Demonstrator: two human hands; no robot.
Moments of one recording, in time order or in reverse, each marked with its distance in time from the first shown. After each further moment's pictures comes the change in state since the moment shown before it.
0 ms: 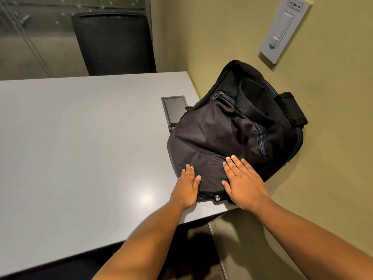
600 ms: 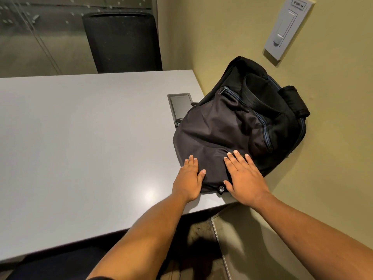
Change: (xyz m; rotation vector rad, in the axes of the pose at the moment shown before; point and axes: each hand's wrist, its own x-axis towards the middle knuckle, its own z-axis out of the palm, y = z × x) left_hand -0.020 0.009 -0.015 0.186 0.125 0.077; right_hand -0.014 -0.015 -0.011 0.053 0.032 -0.001
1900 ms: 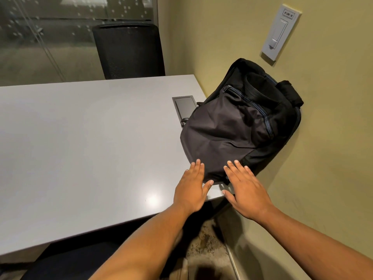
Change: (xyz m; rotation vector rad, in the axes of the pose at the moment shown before) left_hand -0.088 -0.005 -0.025 0.228 0.067 0.160; right_hand -0.073 -0.061 -0.015 0.195 0.049 0.026
